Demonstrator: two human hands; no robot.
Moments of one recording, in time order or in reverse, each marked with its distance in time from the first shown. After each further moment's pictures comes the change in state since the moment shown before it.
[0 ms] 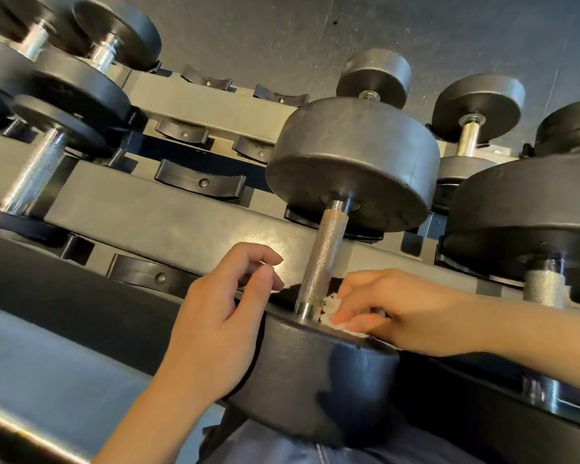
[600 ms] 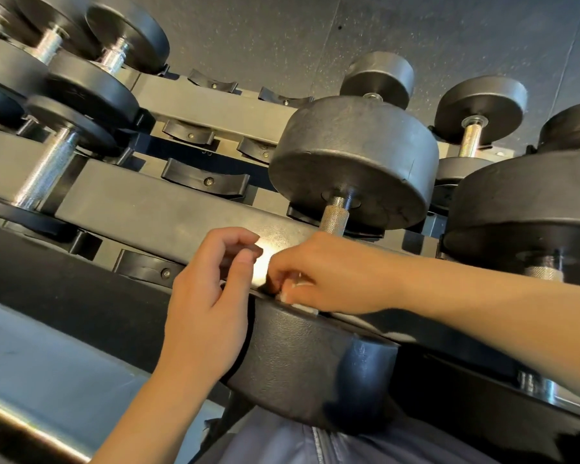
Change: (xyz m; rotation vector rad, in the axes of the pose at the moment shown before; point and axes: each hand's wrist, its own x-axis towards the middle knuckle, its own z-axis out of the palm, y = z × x) left_hand 0.000 -0.005 0.001 -0.057 0.193 0.048; right_hand 0.056 -0.044 -0.013 -0.221 0.007 -0.125
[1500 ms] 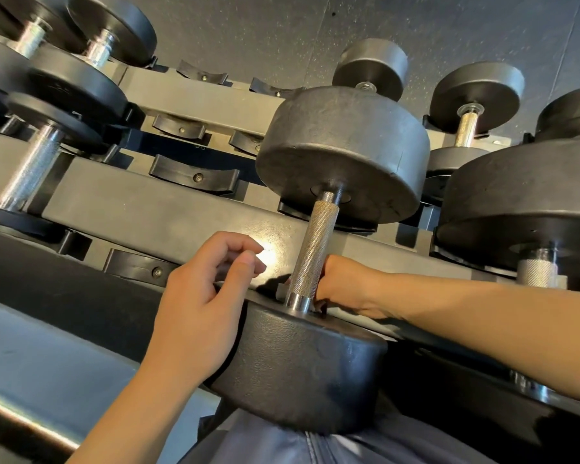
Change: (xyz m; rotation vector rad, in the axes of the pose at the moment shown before) left_hand 0.003 0.004 0.002 0.030 -0.101 -0.065; right_hand -0.006 0.054 0.058 1.064 0.044 0.582
